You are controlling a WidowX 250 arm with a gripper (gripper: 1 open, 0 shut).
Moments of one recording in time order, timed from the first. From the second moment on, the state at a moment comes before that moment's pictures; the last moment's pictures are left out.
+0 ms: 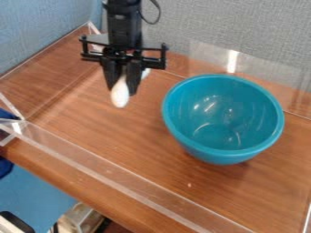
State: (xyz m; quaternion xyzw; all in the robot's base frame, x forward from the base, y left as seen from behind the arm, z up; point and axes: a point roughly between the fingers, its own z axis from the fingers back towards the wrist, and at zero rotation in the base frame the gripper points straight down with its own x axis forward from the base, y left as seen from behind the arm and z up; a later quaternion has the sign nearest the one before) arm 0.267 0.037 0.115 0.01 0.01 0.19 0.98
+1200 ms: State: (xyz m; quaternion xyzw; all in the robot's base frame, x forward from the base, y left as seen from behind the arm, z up) arm 0.255 0.064 0.025 0.05 0.03 0.27 0.96
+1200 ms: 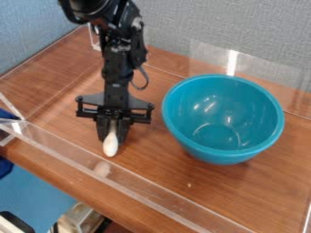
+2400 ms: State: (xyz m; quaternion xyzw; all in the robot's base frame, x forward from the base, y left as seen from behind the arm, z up) arm 0.258 0.055 0.043 0.05 0.03 0.27 0.96
